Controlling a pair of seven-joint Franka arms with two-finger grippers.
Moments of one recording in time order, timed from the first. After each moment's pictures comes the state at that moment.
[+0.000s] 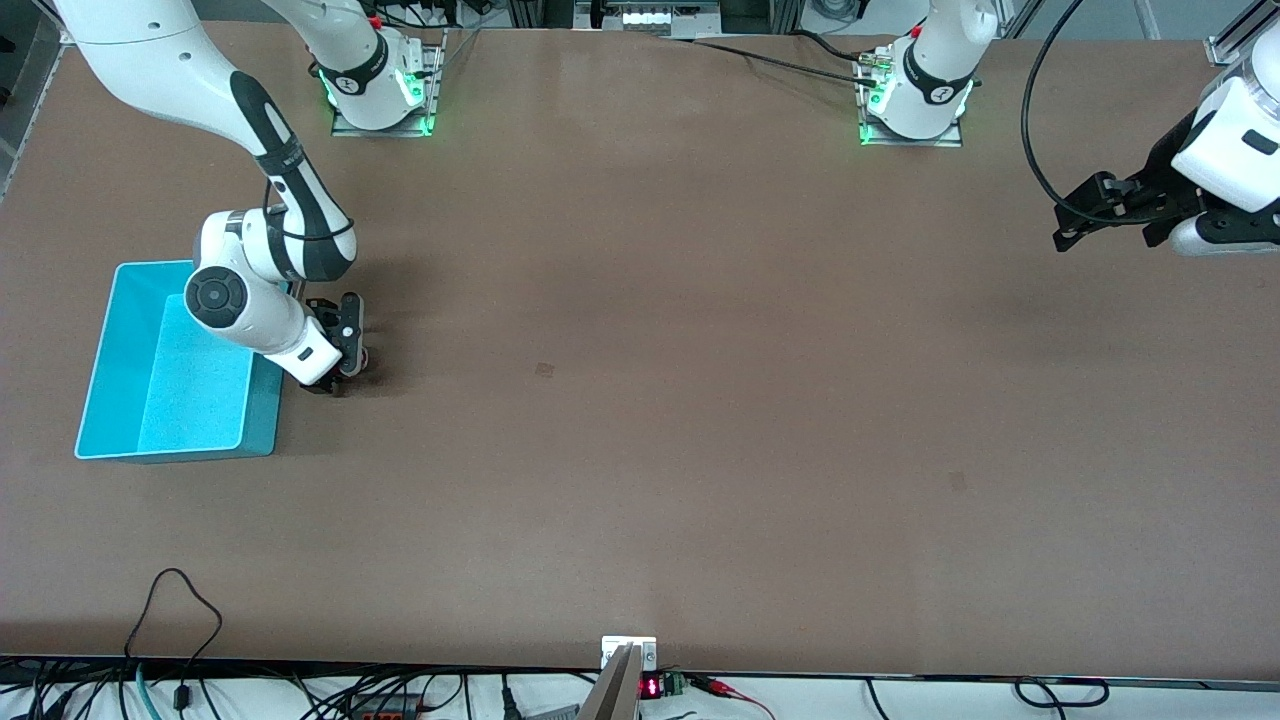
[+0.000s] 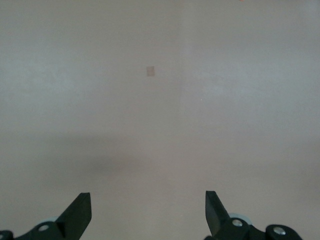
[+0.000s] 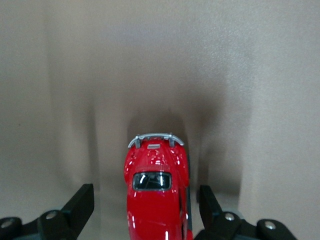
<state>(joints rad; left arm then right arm) -0.03 -0.04 -0.05 -1.63 0.00 1.60 -0.11 0.07 0.45 -0.02 -2.15 -0.12 2.49 -1.49</state>
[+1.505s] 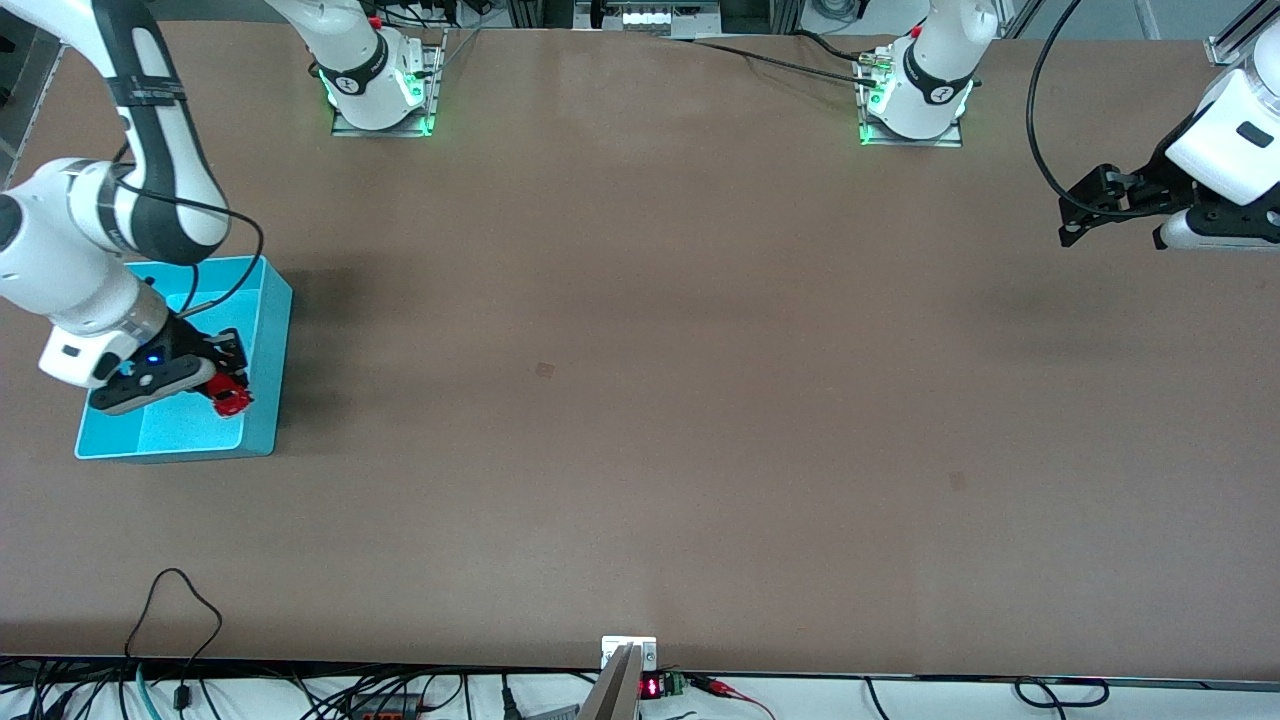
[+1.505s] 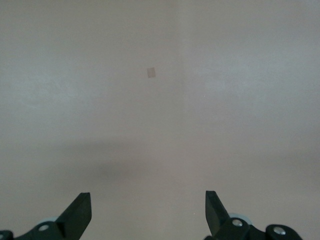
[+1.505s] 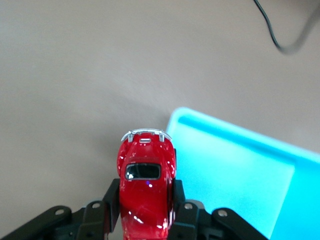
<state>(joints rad) -0.03 -0.04 -0.05 -1.62 0.03 1.60 -0.05 -0.08 0.25 -0.06 -2.00 0.06 2.35 -0.51</state>
